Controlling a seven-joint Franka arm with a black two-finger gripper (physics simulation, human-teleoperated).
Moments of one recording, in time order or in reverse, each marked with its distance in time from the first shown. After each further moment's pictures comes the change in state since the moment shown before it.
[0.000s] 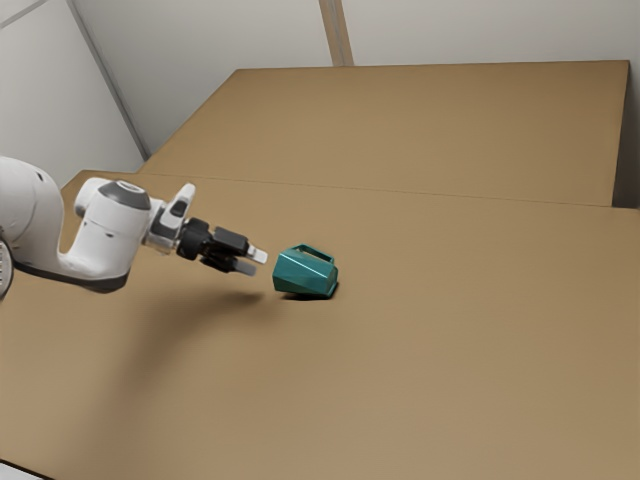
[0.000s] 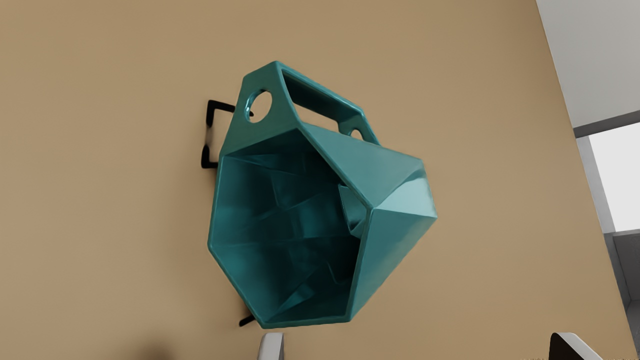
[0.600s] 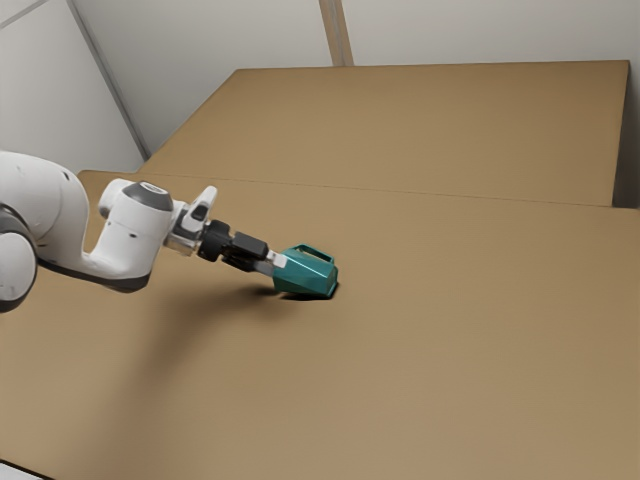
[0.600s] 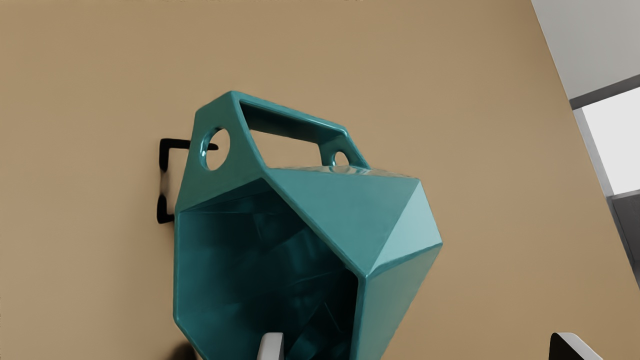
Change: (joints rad) arm -0.053 0.072 0.000 0.056 -0.033 0.003 0.085
